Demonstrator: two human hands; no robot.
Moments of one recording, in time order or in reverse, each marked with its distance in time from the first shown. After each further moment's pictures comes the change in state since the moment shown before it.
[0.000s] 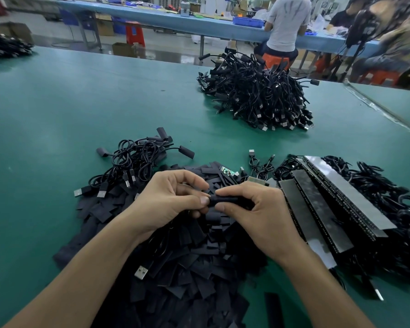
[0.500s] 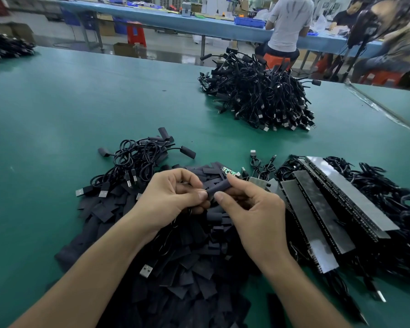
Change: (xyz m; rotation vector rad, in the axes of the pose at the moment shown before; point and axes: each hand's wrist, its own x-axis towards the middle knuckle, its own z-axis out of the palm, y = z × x) left_hand 0.002 -0.004 0.003 -0.057 0.081 -0.010; right_hand -0.007 -0.008 0.024 0.132 0.238 0.192
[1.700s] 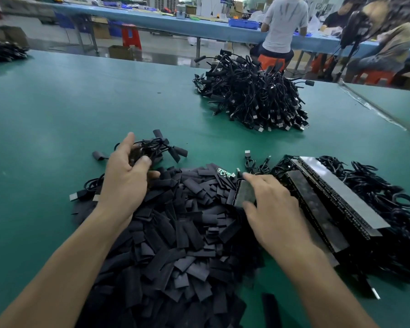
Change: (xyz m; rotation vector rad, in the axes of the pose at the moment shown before) left_hand 0.029 0.001 -0.045 0.244 0.502 0.250; right_hand 0.015 -0.014 -0.036 -0.783 -0.198 0.028
